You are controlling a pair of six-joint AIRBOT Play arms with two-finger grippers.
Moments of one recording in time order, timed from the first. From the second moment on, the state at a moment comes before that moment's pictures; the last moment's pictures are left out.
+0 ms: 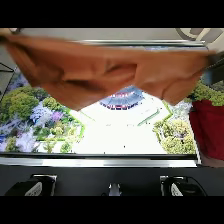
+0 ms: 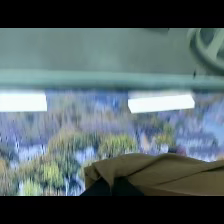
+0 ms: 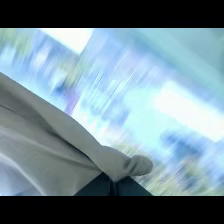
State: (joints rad) left arm 0.08 -0.96 1.74 1.16 -1.08 -1.46; right arm -0.10 -0.83 1.49 -1.33 0.99 0.94
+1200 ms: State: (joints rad) left arm 0.09 -1.08 0.88 1.20 -0.84 -1.60; right arm -0.10 -1.08 0.85 -1.13 0.80 1.11
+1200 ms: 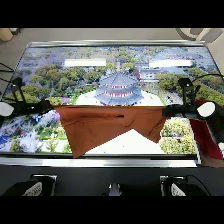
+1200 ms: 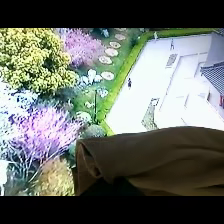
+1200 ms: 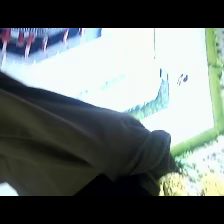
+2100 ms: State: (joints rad) left arm 0.16 -1.17 0.68 1.09 -1.29 -1.47; right arm -0.36 -1.20 0.84 -1.12 1.20 0.89
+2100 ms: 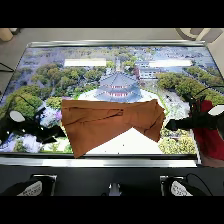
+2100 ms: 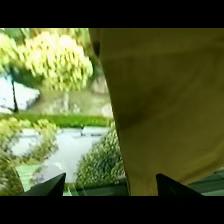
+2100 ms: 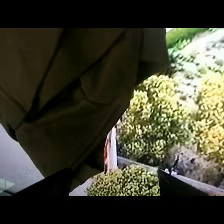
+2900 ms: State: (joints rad) left arm -0.18 -1.13 0.45 0.88 -0.94 -1.58; right arm -0.37 -1.27 0.67 -0.96 1.18 0.76
